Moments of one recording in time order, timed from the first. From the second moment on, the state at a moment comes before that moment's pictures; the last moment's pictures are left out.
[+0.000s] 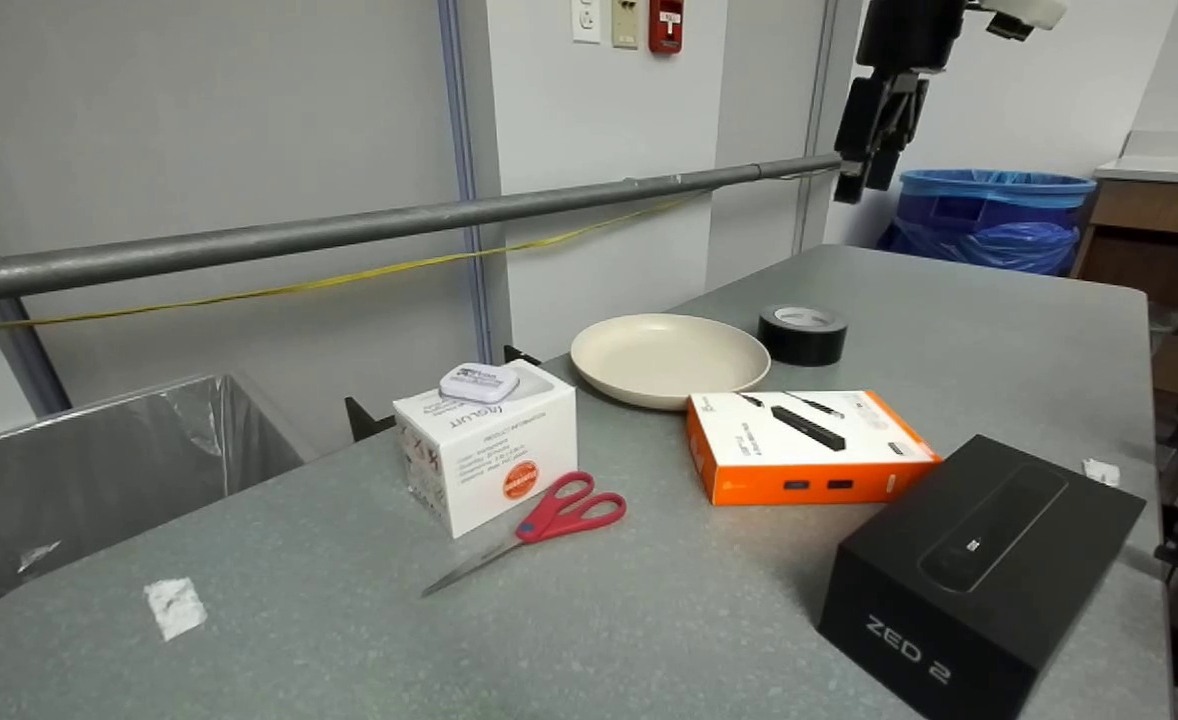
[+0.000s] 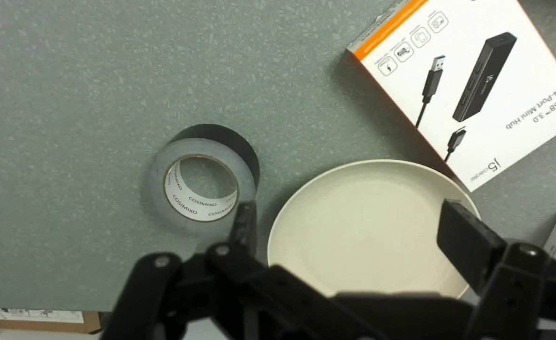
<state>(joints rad) -0.03 -0.05 -0.03 -2.38 -0.07 2.43 0.00</state>
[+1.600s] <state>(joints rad) -0.04 0.47 -0.13 -2.17 -0.15 2.78 0.07</state>
